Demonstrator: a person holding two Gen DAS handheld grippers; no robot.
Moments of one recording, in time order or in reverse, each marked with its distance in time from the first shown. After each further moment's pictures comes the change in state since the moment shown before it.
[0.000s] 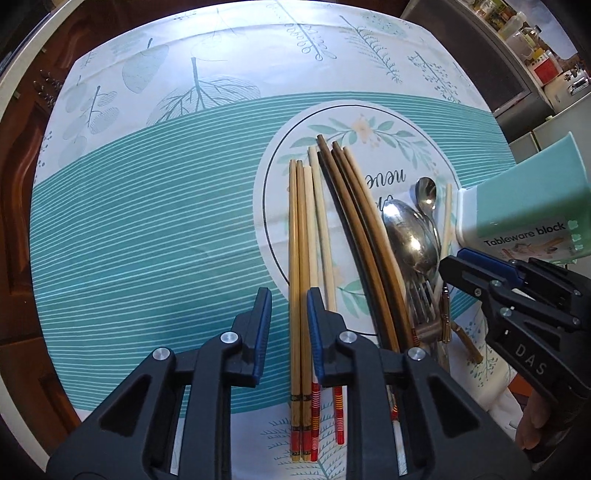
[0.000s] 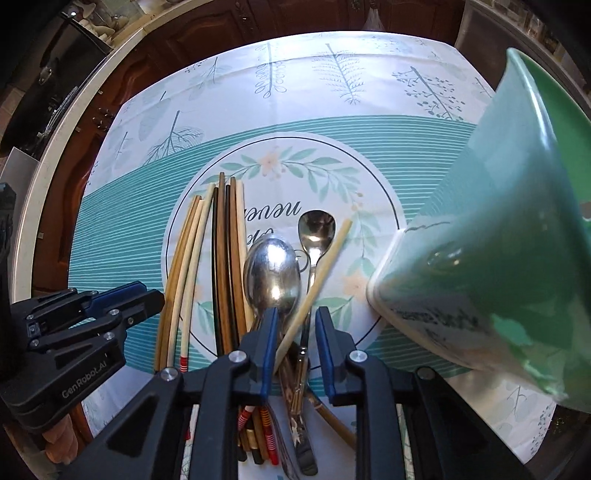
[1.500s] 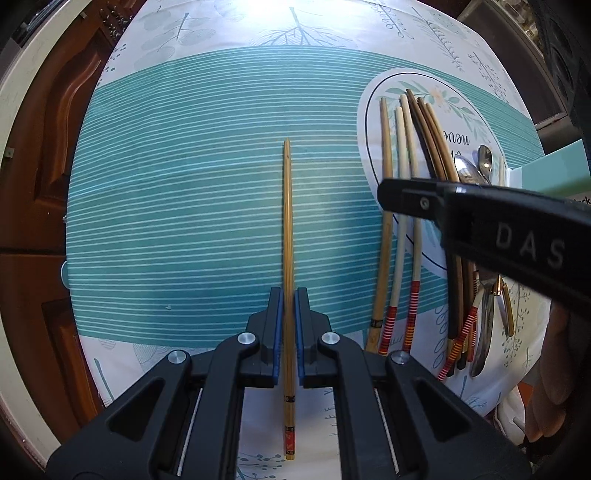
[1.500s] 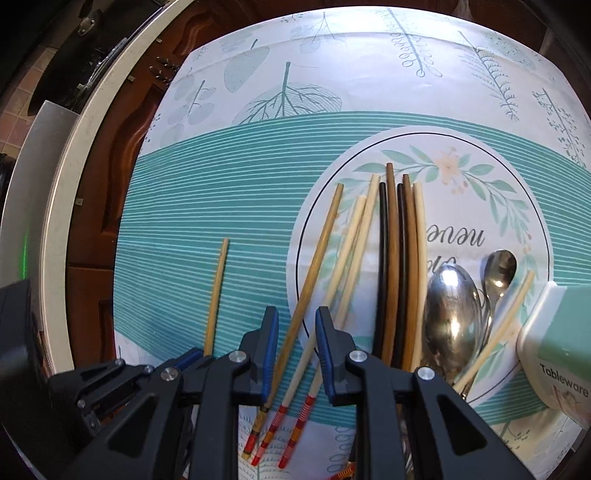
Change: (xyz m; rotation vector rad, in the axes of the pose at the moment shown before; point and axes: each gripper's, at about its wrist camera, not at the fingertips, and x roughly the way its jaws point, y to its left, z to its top) left arm -0.011 0.050 -0.080 -0.165 0.057 0.066; right arm 0.044 0.101 0.027 -0.131 0.143 0.166
